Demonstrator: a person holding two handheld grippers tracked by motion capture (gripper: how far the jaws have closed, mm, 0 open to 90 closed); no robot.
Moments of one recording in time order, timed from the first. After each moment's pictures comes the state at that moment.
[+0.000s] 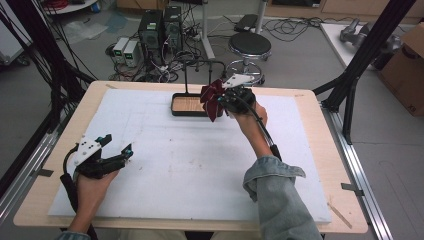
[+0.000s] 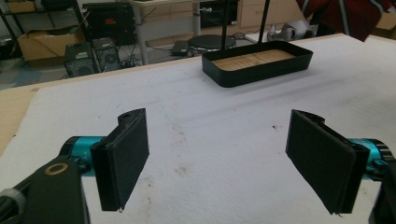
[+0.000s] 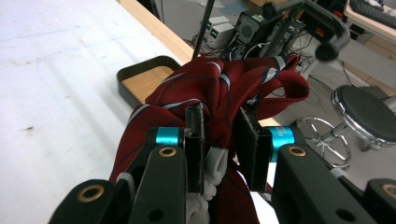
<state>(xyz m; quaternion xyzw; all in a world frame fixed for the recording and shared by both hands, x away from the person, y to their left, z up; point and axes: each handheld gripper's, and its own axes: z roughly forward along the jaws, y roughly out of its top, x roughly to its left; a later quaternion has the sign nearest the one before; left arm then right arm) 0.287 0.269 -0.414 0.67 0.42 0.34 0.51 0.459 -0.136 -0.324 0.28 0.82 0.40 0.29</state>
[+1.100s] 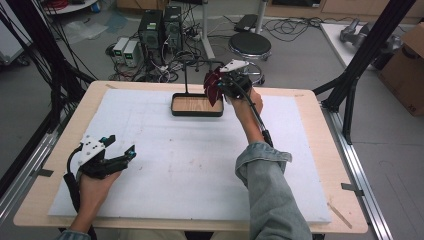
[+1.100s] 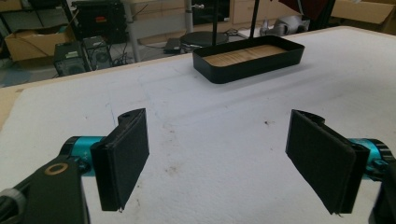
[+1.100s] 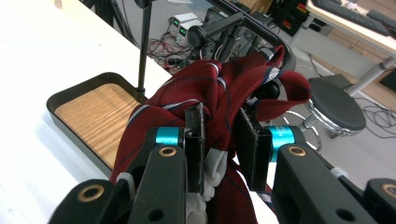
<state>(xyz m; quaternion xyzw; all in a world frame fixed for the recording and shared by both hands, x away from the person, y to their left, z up) 0.289 0.265 -0.417 0.68 0.41 0.33 0.51 0.505 -0.127 -0.317 0.32 0.81 0.37 0.33</state>
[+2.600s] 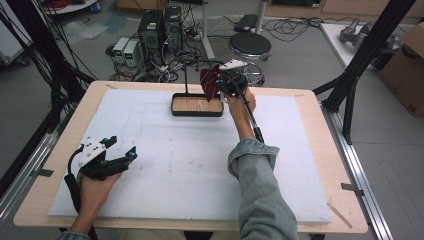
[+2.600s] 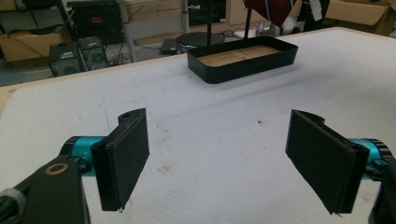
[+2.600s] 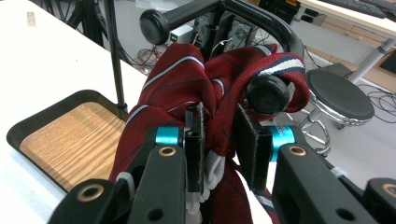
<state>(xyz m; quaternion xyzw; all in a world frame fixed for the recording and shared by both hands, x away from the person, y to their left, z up) 0.287 0.263 -0.418 0.68 0.41 0.33 0.52 0.534 -0.122 -0.342 0.37 0.77 0.40 0.33</state>
